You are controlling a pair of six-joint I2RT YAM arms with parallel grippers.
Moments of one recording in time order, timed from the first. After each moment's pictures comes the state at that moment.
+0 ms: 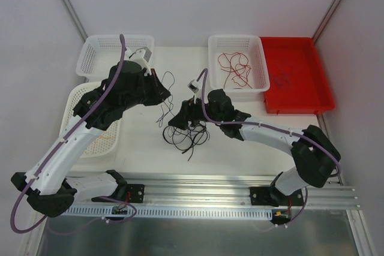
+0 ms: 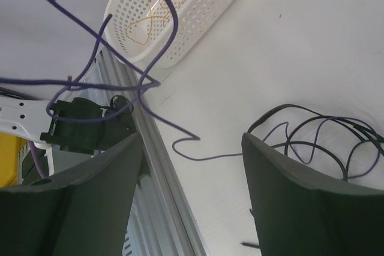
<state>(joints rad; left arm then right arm) -0.67 1.13 1.48 -0.86 -0.08 -0.64 0.86 1.49 0.92 0.28 -0.41 0.54</state>
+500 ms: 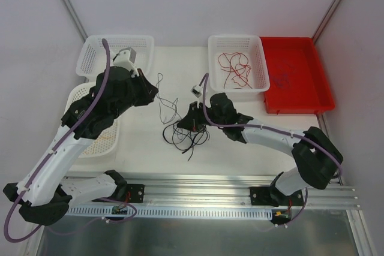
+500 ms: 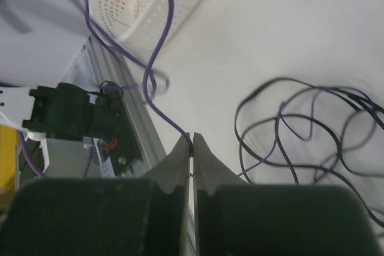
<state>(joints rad) -0.67 1.05 1.44 -0.85 -0.20 -0.63 0.86 1.54 0.88 0.34 -0.43 0.57</state>
